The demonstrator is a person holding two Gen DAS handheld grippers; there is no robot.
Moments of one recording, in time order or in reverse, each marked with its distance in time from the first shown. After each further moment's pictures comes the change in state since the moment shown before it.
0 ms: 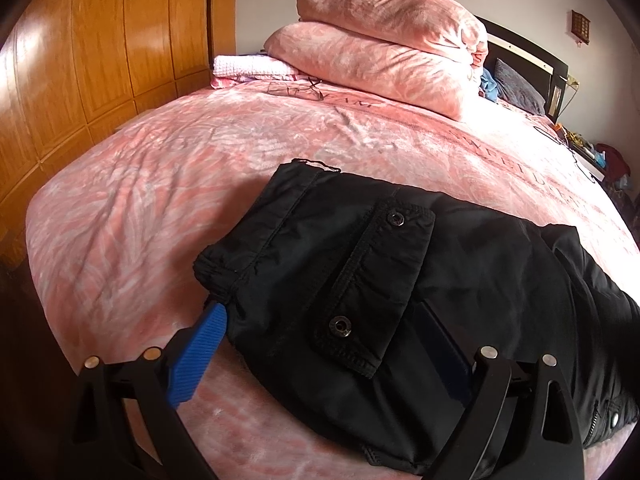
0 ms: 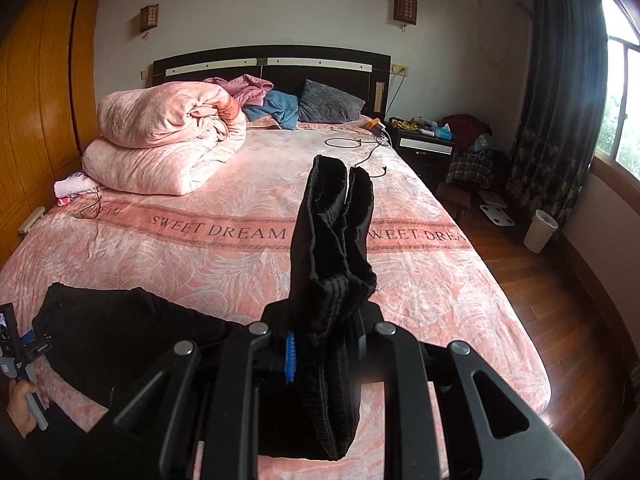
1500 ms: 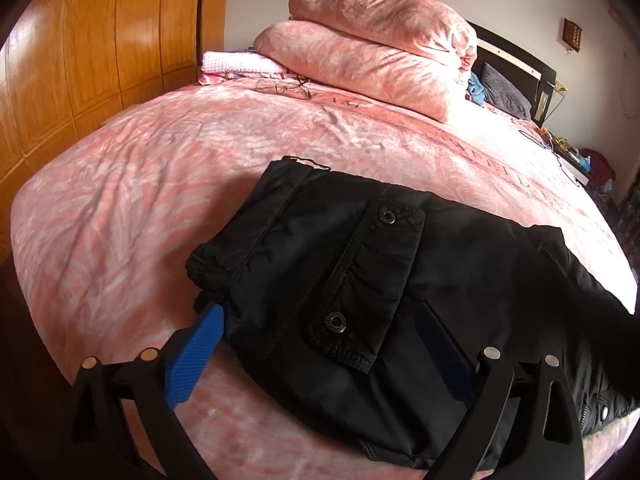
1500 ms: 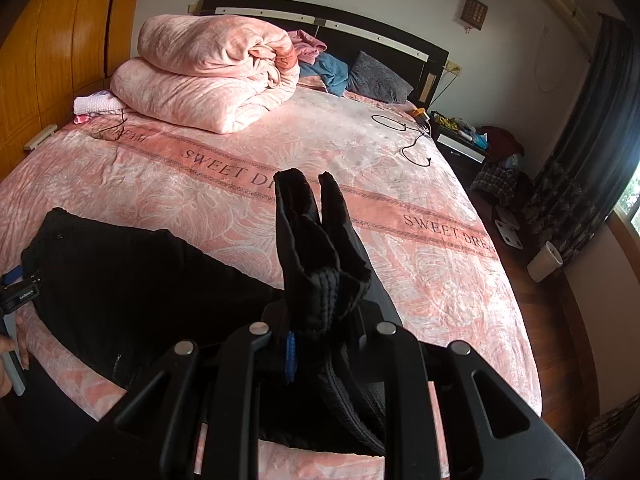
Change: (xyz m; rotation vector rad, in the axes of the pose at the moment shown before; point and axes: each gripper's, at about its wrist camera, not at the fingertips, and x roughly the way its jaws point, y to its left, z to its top) left arm 0.000 0.007 -0.002 -0.011 0.003 -0.074; right arm 0.046 0.126 -0.018 -0.242 0.122 -0.006
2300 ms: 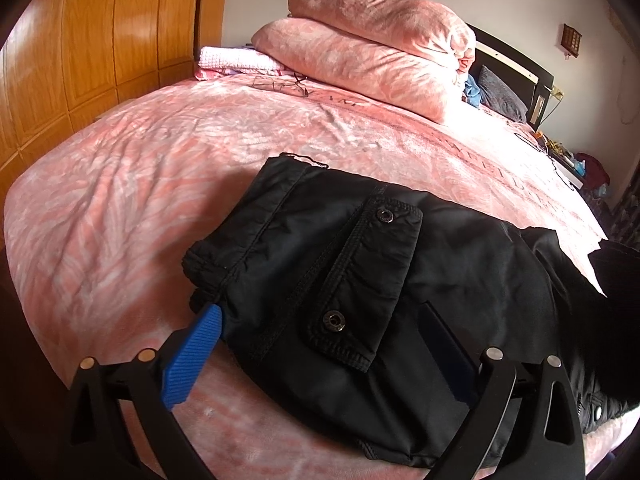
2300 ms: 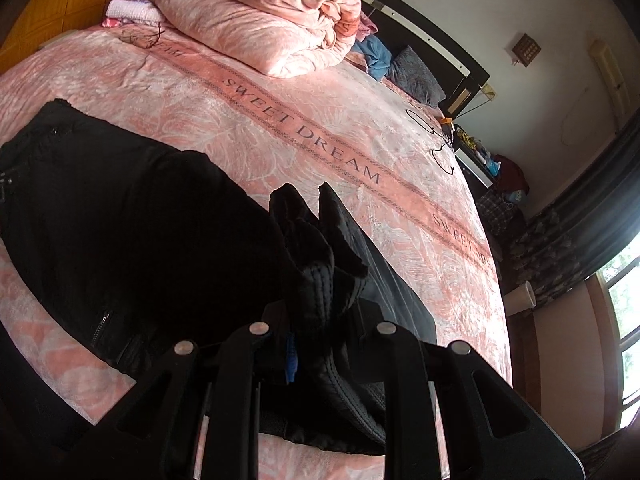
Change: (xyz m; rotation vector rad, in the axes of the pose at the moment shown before) left arm 0.001 0.005 0.000 -0.017 0.008 -0.033; right arm 0.058 0.122 -0.035 -0.273 0.085 -0.104
